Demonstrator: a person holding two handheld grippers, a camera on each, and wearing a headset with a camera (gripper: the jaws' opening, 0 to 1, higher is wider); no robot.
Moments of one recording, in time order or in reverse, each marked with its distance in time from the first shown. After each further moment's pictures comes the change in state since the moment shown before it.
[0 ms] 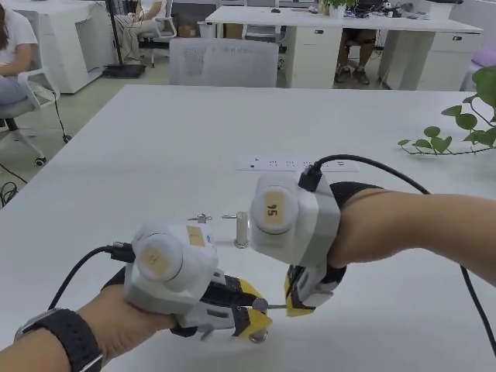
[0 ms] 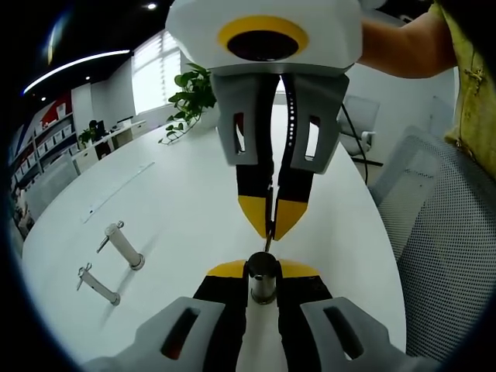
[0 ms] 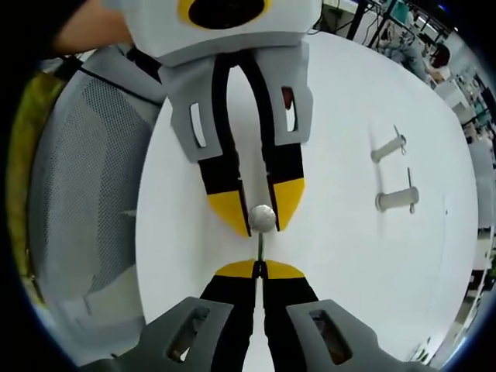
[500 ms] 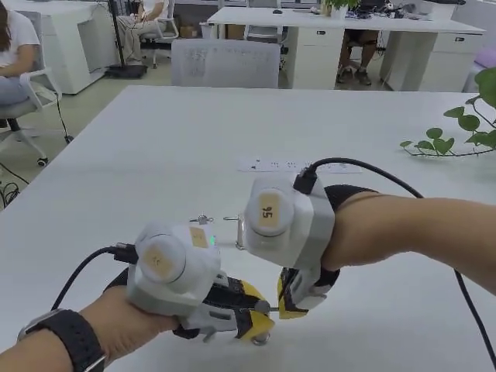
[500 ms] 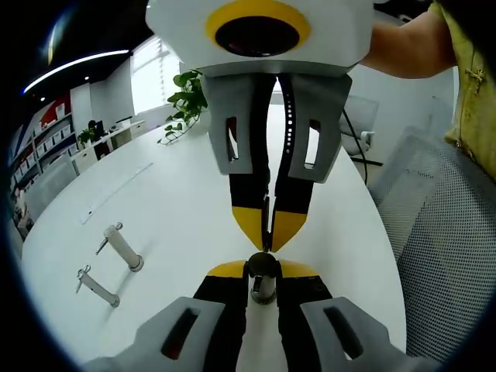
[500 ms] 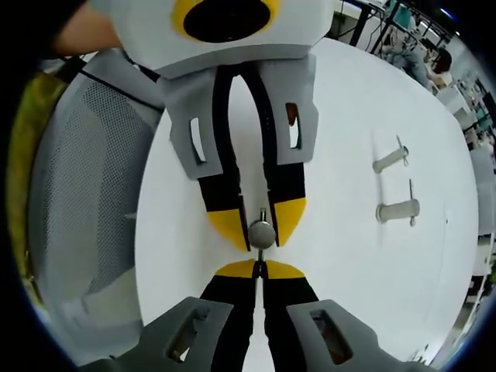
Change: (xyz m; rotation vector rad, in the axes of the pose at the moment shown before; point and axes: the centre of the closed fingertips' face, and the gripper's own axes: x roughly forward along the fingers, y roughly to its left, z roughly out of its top) left arm 0.002 0.000 0.001 0.002 0.001 -0.005; right arm 0.004 -0.001 0.011 -0.019 -0.026 0.005
